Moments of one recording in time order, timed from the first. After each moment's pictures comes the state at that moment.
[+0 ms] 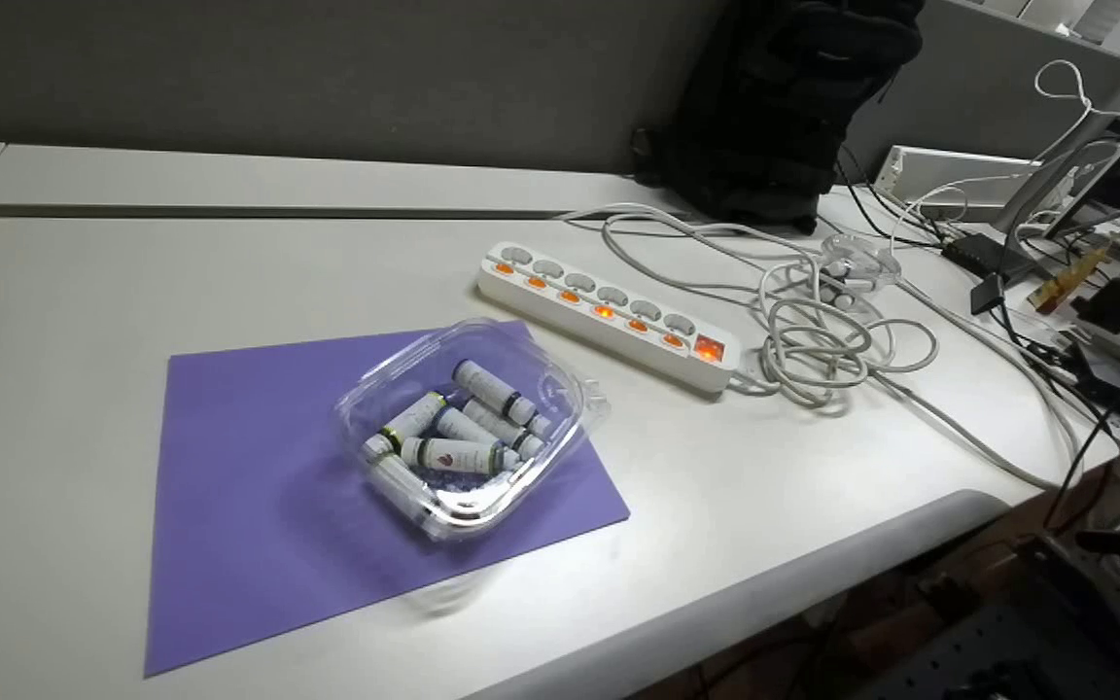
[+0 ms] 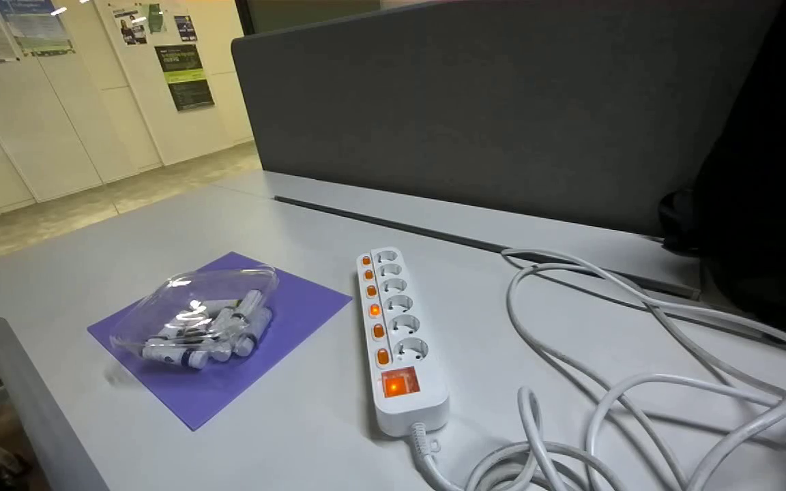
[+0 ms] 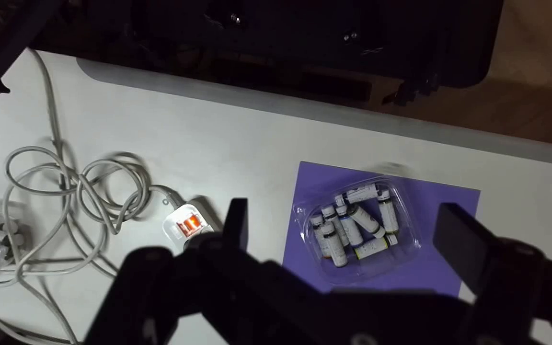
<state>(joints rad) 0.06 -0.50 0.09 -2.17 0.00 1.45 -0.02</state>
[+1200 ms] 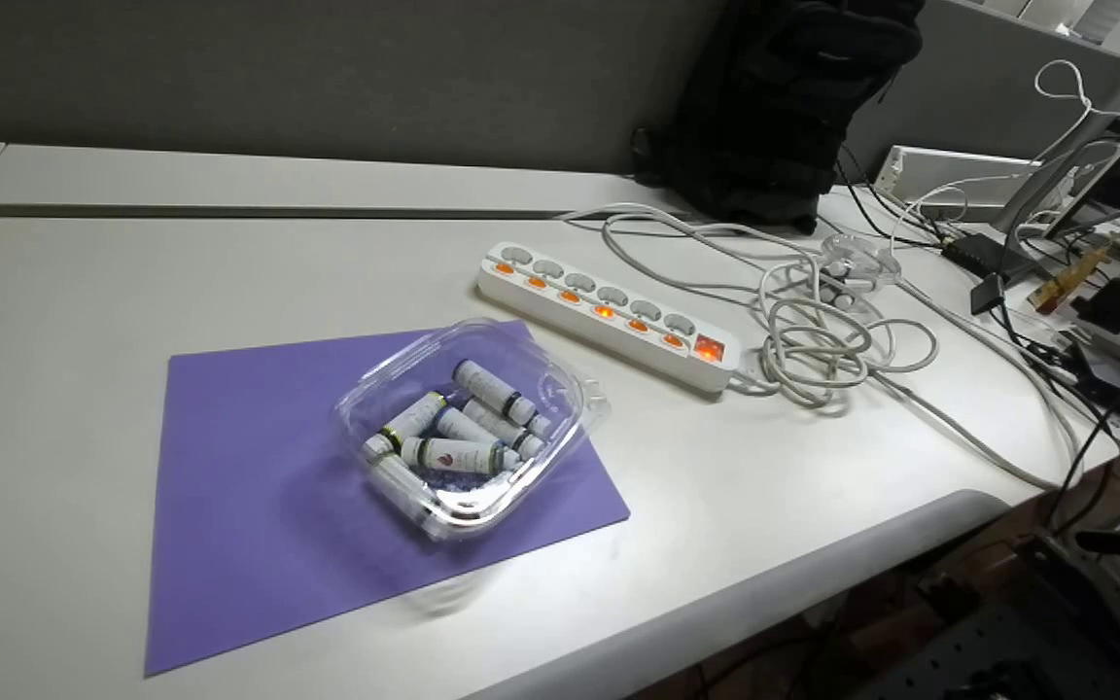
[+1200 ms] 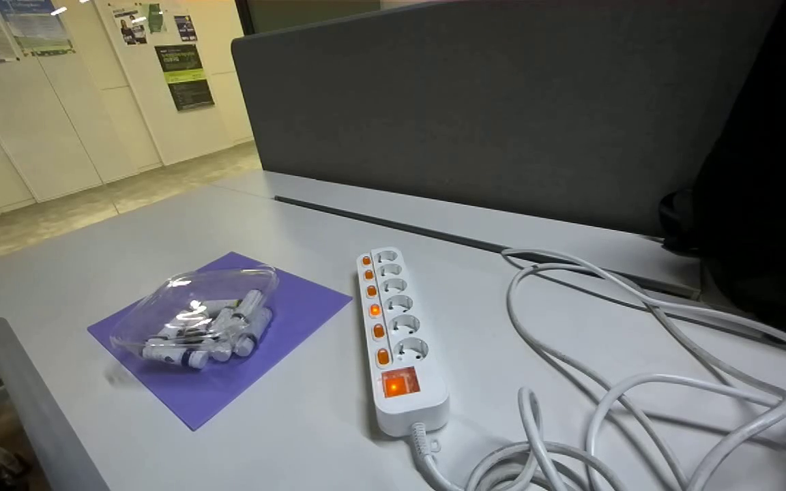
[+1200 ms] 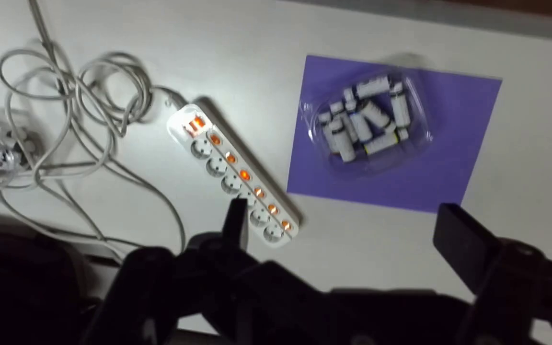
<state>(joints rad) 0.05 -0.55 0.11 -2.24 -0.01 1.75 0.04</state>
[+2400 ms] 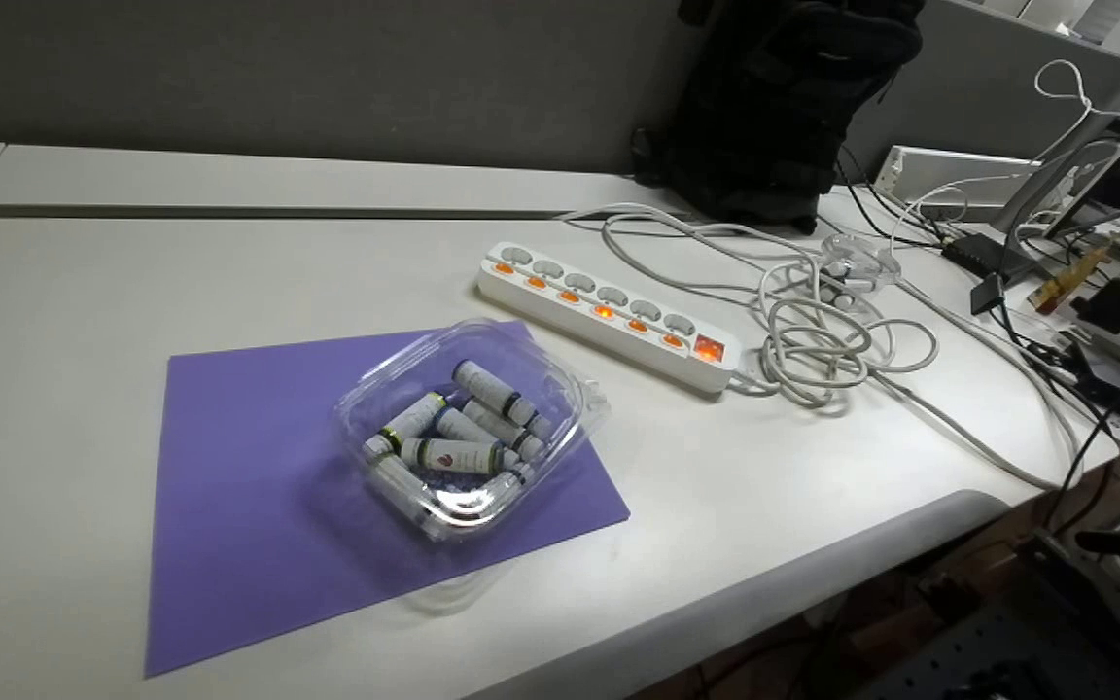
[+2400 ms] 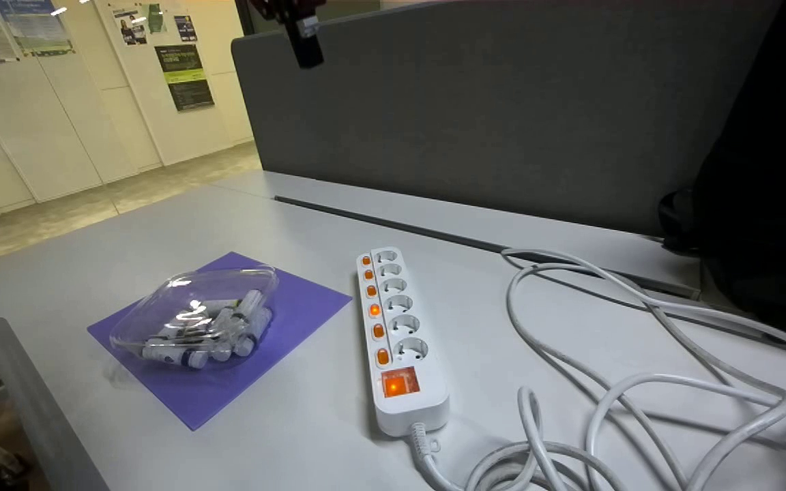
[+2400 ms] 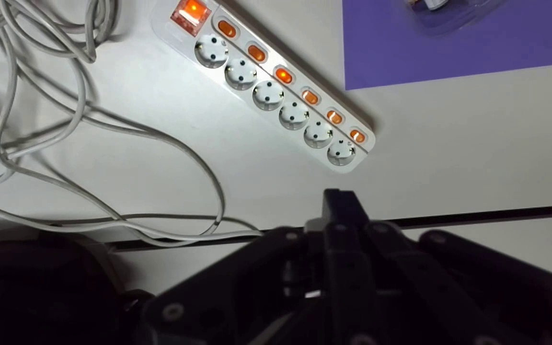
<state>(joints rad) -0.06 -0.12 0.04 -2.26 -0.02 2.34 0.12</state>
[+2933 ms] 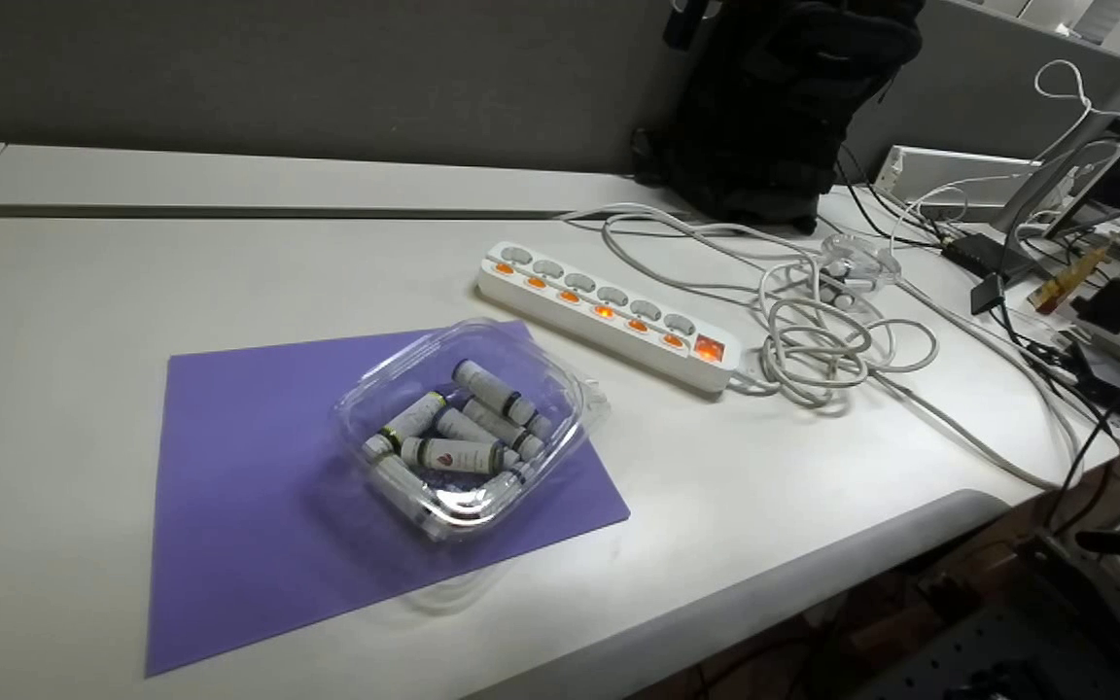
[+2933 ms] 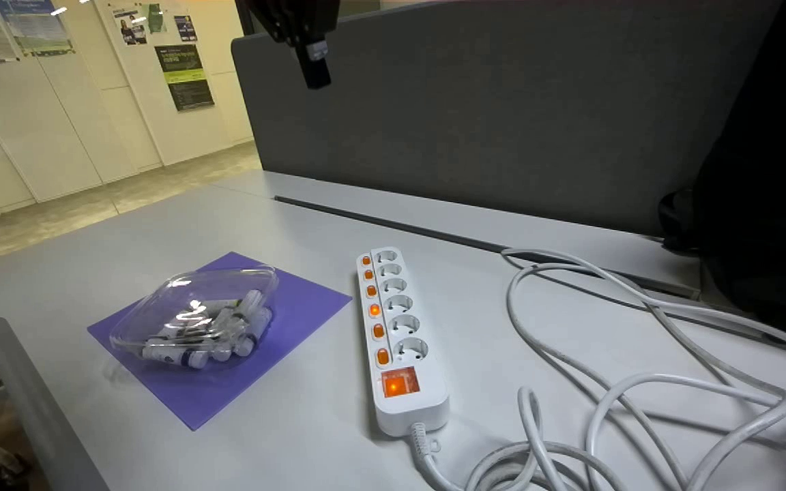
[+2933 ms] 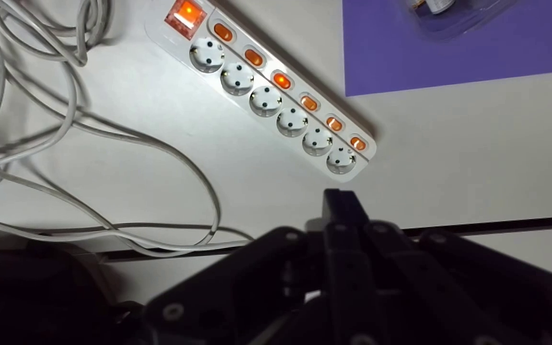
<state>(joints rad) -0.06 -0.07 0.04 -2.24 -0.01 2.35 0.12</state>
